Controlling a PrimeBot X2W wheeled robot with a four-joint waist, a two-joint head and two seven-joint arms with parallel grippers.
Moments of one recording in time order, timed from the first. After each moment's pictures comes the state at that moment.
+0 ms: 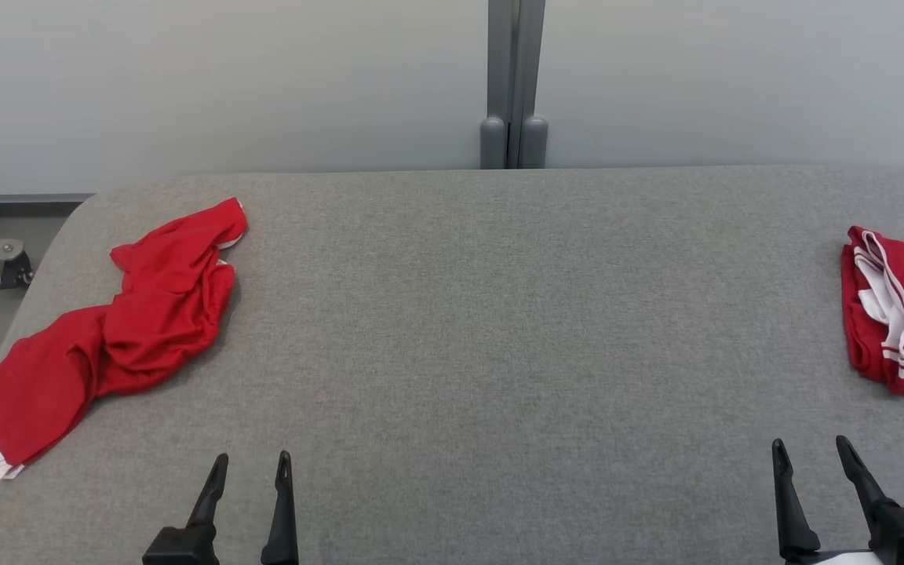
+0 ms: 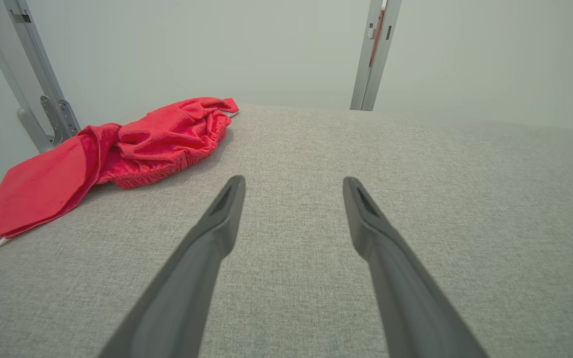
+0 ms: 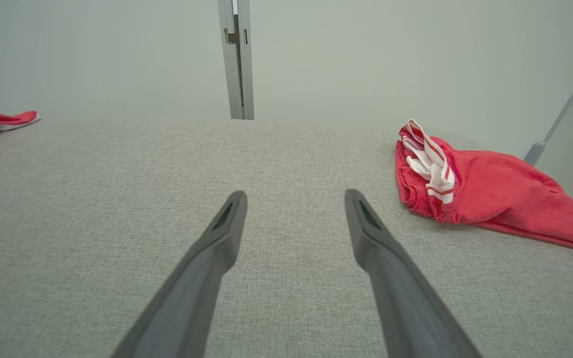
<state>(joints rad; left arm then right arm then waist) 0.13 0.05 -0.12 0.20 -0.17 -0.03 -0.26 0.21 -0.05 -0.14 0.10 0.02 0.13 -0.26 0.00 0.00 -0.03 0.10</state>
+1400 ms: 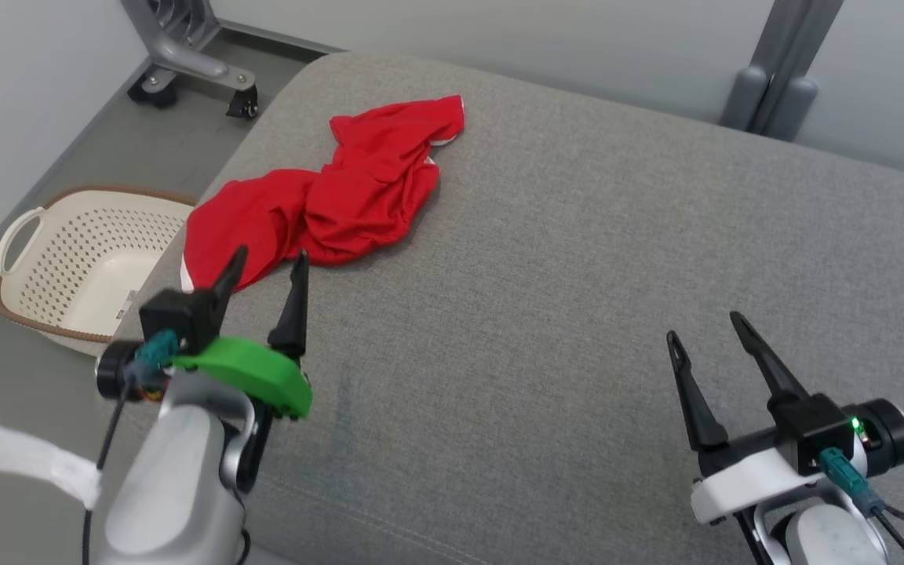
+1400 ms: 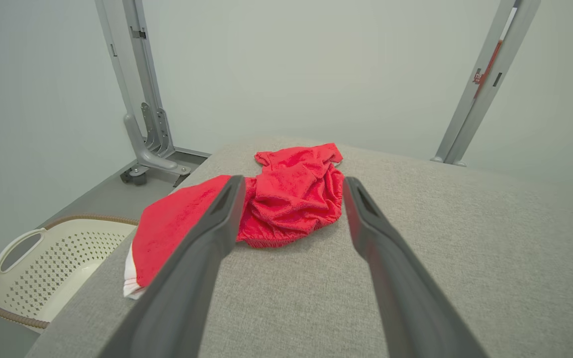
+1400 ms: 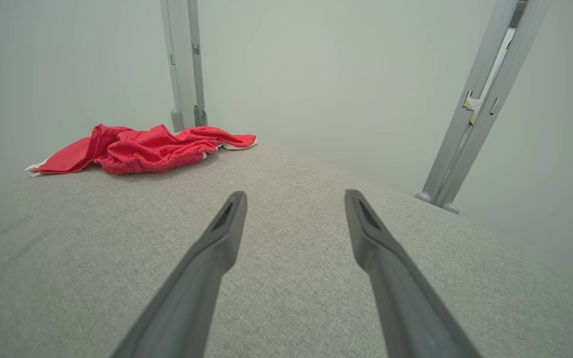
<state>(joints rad) -0.39 0.08 -0.20 0.48 -0.31 -0.12 -0.18 -0.01 -0.09 0.07 0.10 -0.06 0.13 -0.26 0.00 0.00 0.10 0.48</state>
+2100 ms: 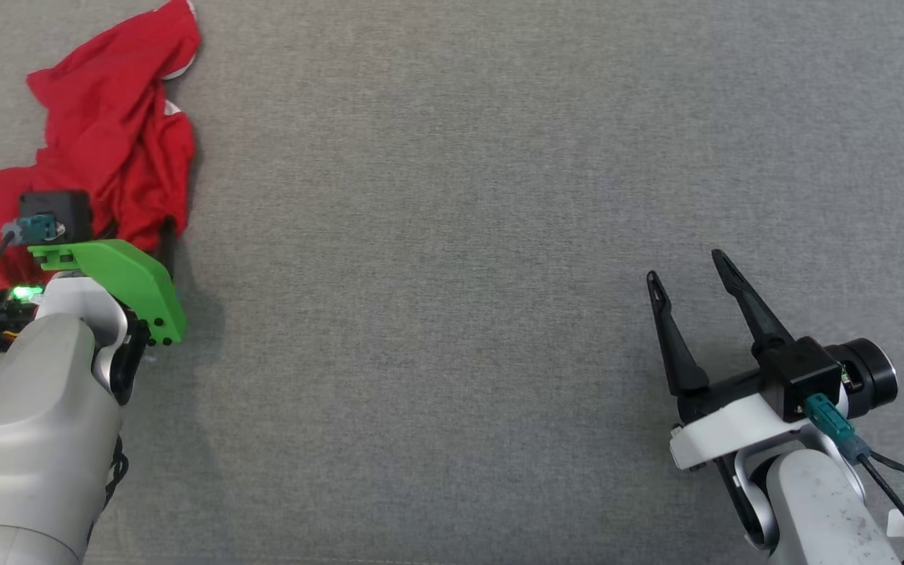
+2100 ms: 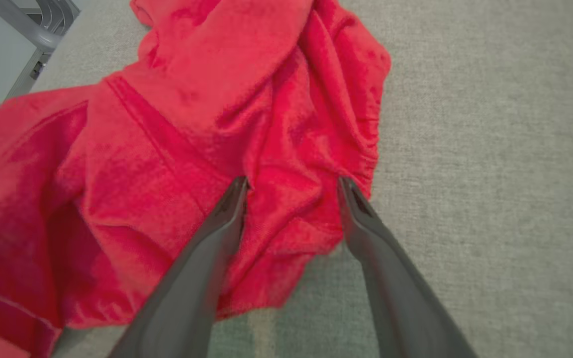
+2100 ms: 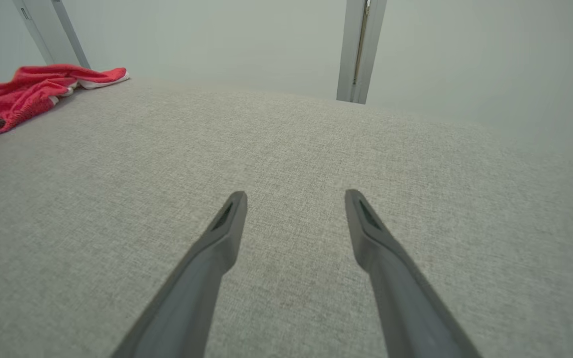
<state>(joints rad) -0.84 0.29 -0.43 1.05 -0.60 -0.12 -0.02 -0.17 -0.08 0.10 0.13 -0.05 0.13 -0.26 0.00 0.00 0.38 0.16</state>
